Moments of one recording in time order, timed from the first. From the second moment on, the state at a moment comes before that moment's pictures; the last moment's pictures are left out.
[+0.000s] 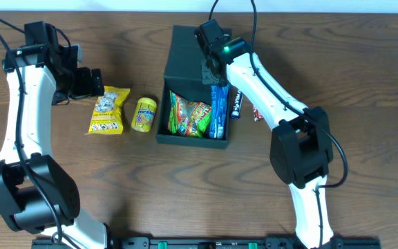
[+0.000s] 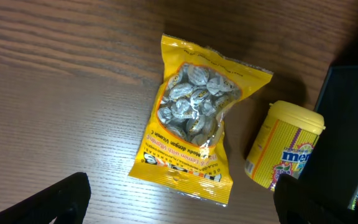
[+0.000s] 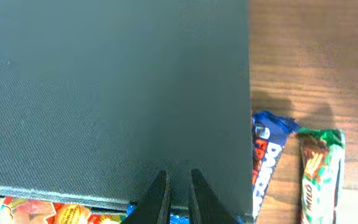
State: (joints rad) left arm 0.21 1.80 1.60 -1.12 0.14 0.05; right arm 0.50 2.26 1.98 -0.96 0.19 0.42
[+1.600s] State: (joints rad) left arm 0.21 1.80 1.60 -1.11 0.15 0.05; right arm 0.51 2.32 2.09 -1.20 0.13 0.44
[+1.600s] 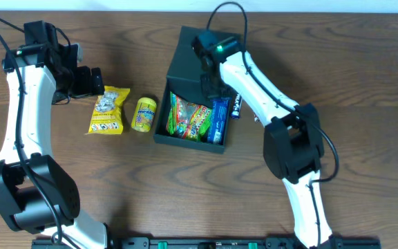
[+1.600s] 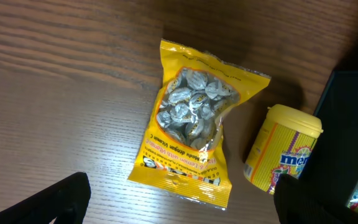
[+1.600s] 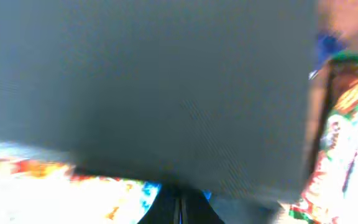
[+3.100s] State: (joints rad) left arm 0.12 1.82 1.25 -0.77 0.09 0.20; right arm 0.28 2.02 2.00 -1.25 -0.03 0.25
